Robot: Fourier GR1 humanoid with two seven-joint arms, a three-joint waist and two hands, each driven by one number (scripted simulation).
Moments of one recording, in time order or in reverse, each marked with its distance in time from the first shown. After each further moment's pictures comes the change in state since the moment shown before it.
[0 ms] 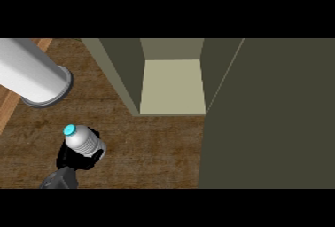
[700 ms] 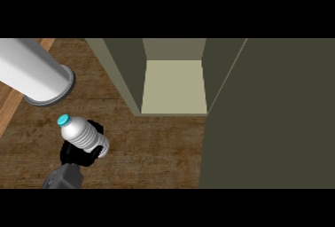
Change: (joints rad) left arm 0.078 -0.065 -0.028 -0.291 0.129 -0.024 0.211; right arm -0.017 0.000 0.025 0.012 0.014 -0.018 -0.005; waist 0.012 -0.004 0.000
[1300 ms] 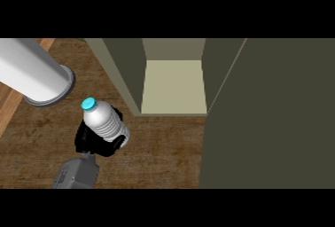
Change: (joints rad) left arm 0.074 -0.107 -0.200 -0.476 0.041 0.270 0.216; right arm -0.020 0.012 0.050 -0.003 0.014 -0.038 0.023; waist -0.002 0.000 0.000
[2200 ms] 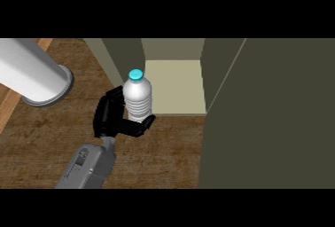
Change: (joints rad) left arm -0.126 0.034 -0.259 -0.106 -0.065 0.541 0.063; right arm -0.030 -0.021 -0.012 0.032 -0.041 0.012 -0.009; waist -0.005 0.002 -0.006
